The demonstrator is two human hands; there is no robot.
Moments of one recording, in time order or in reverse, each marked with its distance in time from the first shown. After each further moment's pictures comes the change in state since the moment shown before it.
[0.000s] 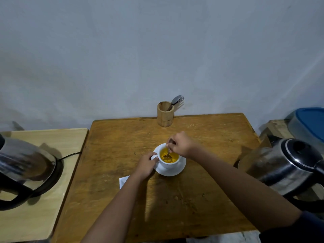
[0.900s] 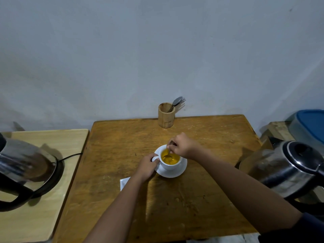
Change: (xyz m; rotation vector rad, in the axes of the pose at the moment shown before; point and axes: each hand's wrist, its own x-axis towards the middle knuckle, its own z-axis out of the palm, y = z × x) left_hand 0.003 -0.002 0.000 -0.003 -0.018 -0.006; right_hand 0.002 -0.002 -0.002 -0.053 -0.047 -0.013
